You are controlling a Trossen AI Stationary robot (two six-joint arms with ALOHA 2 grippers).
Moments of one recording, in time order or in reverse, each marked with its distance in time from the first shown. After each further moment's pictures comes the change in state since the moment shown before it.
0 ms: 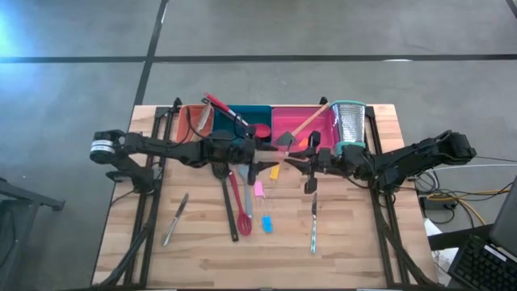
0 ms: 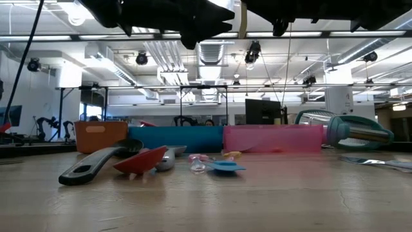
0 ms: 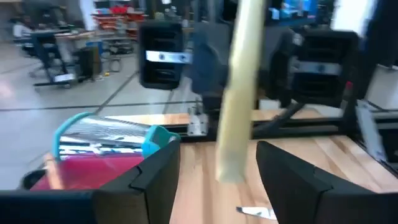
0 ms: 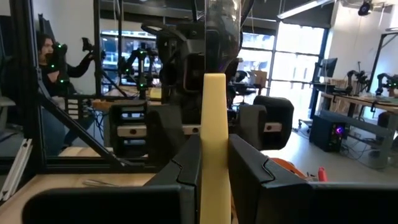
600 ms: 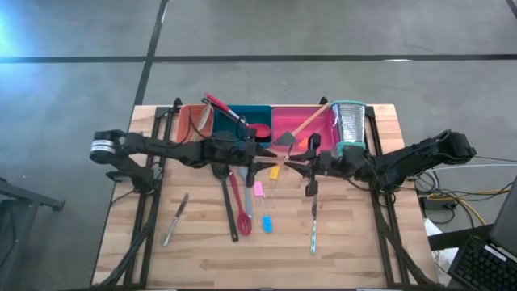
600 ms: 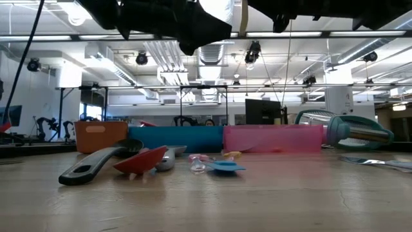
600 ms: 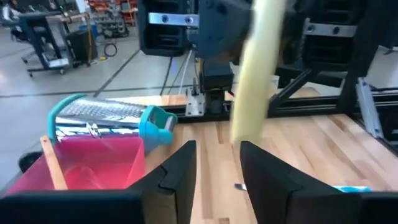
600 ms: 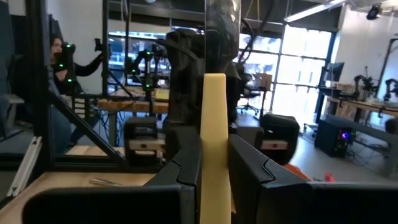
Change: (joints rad) left arm 0.003 -0.001 -0.016 -0.065 0.037 0.019; right arm 0.024 0.000 0.000 0.006 0.000 -0.018
